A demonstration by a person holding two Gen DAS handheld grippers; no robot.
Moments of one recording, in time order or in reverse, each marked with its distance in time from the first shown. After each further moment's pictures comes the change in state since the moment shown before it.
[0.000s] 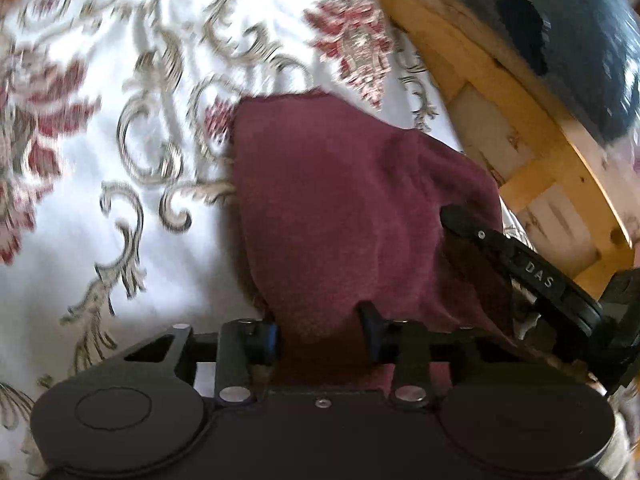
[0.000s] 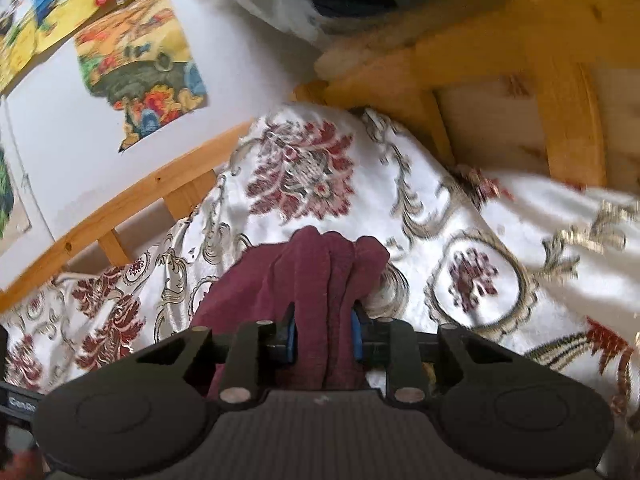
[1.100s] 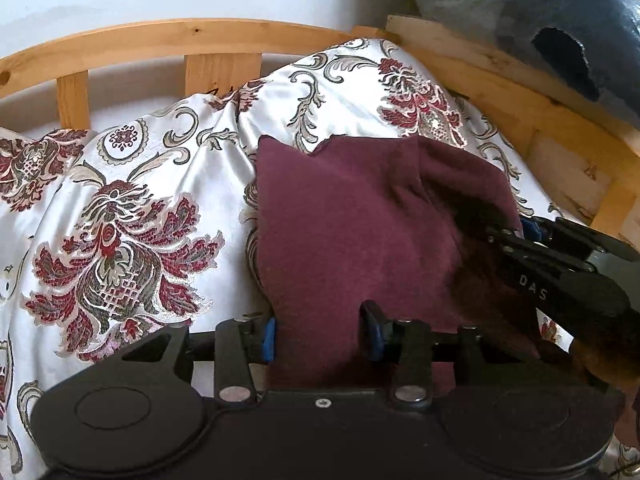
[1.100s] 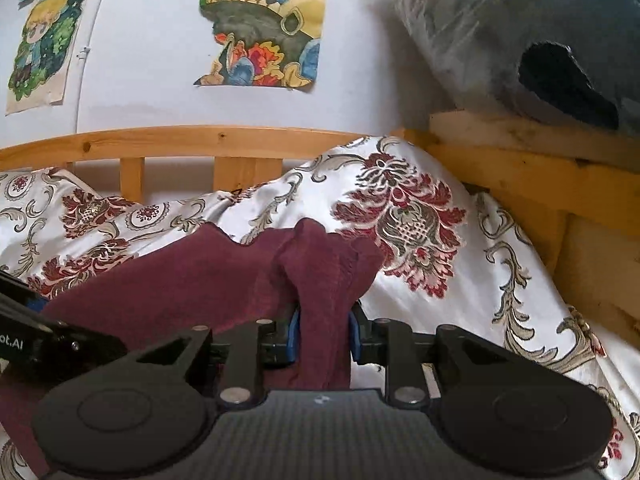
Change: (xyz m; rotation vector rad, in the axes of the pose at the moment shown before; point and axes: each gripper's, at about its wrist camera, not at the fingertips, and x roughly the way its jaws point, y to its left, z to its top) left arm -0.022 0.029 0.022 0.160 -0.249 0.322; right arm 0.072 0.083 -0.006 -0.432 -0.070 -0.045
